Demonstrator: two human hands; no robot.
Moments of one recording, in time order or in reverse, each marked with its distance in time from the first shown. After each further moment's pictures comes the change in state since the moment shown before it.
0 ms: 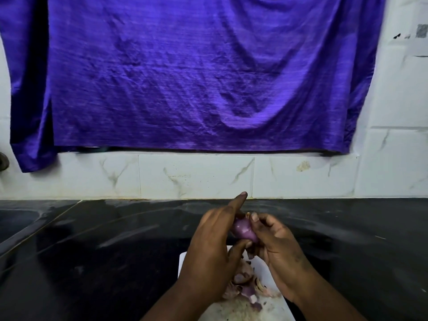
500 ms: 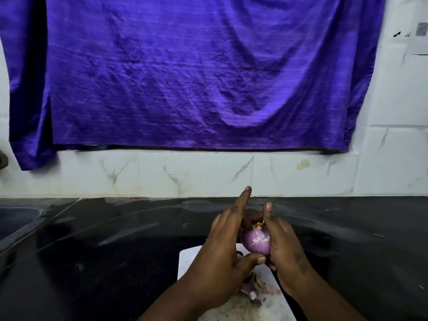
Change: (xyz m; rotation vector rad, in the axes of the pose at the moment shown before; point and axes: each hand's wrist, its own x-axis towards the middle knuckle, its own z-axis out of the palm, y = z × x) left_hand -0.006 -0.002 0.011 -0.249 -0.166 -0.021; right_hand -0.003 -0.004 -0.003 -0.194 0.003 -0.094
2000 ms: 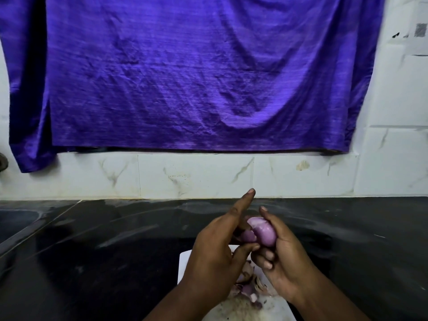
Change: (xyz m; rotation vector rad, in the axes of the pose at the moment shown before) left_hand 0.005 0.009 -0.007 0.051 0.147 0.050; right_hand -0.001 -0.002 -0.001 0.331 -0.058 0.336
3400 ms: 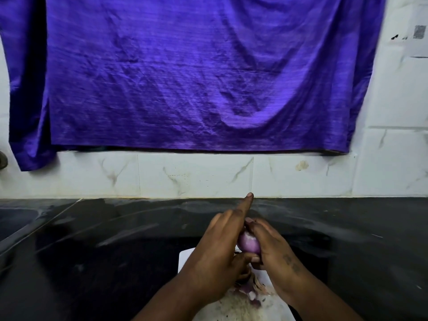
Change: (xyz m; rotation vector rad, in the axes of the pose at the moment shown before) left_hand 0.000 -0.004 -0.005 0.142 -0.244 -0.050; right_hand -0.005 0.006 0.016 -0.402 0.095 -0.122
